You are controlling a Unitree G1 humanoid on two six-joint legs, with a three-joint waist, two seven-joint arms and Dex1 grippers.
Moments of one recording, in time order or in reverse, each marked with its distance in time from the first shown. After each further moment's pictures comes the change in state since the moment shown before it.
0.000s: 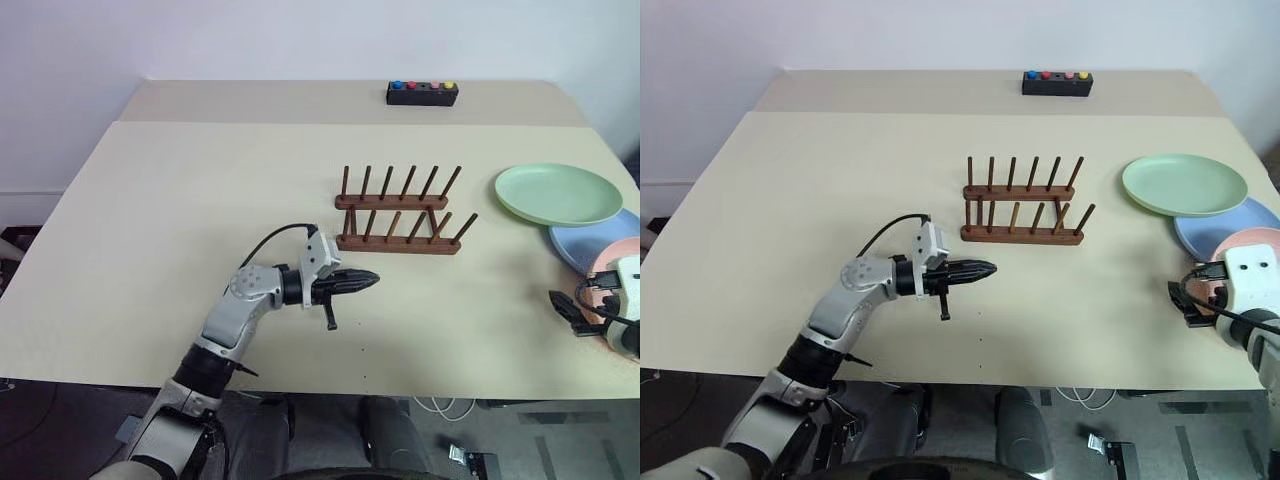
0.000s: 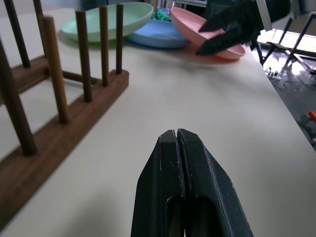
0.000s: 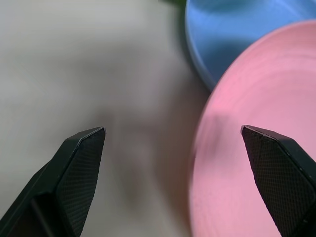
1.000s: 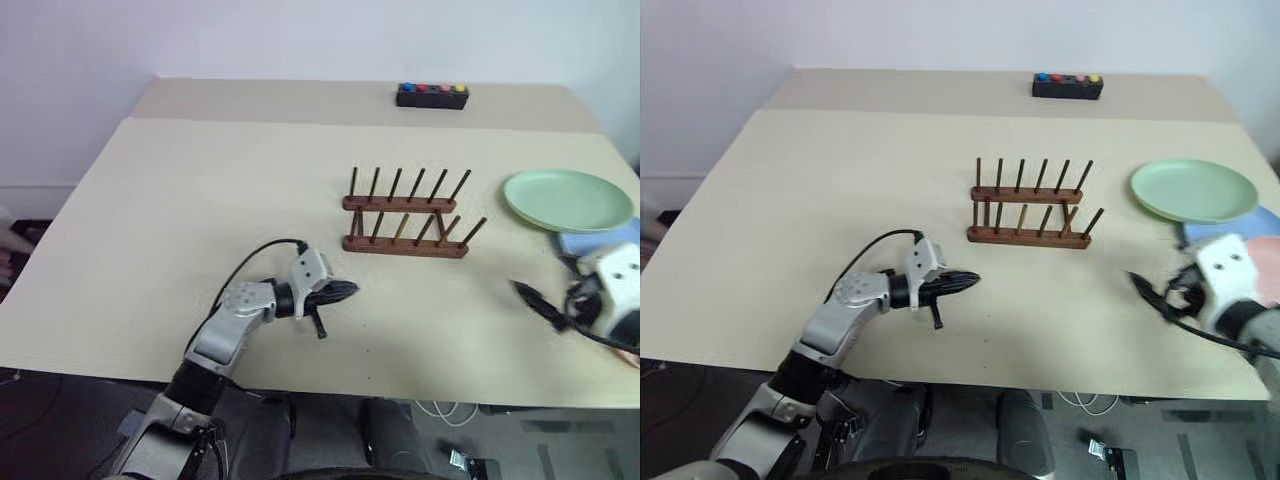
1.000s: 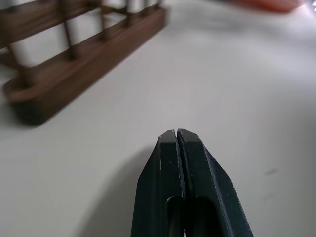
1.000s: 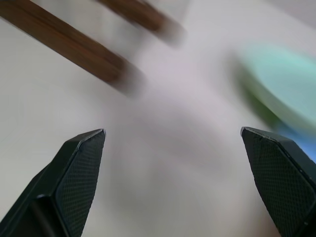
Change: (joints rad) left arm 0.073 0.018 -0.049 0.006 0.100 0.011 0.056; right arm 0.131 -0.047 -0.064 -0.061 0.007 -0.278 0.155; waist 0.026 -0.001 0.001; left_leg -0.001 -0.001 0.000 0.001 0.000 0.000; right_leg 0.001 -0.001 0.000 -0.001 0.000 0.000
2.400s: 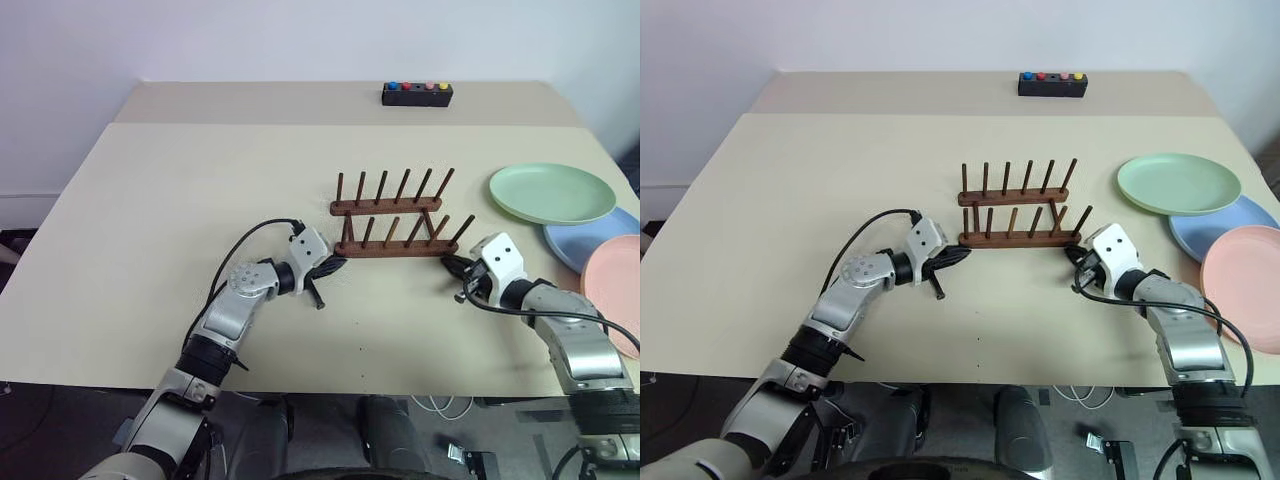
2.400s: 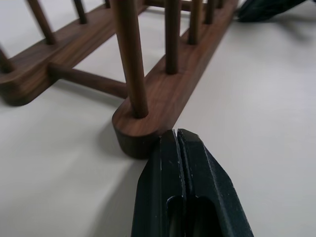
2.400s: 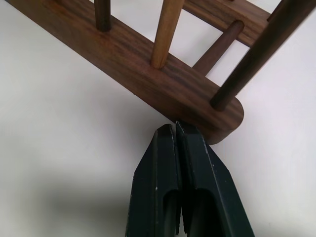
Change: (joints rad) left arm -0.116 0.004 0.058 0.189 0.131 -0.100 0.223; right arm -0.459 0.132 0.571 0.502 -0.125 -0.404 0.101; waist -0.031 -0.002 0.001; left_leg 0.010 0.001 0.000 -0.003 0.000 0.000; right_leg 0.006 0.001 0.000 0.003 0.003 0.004
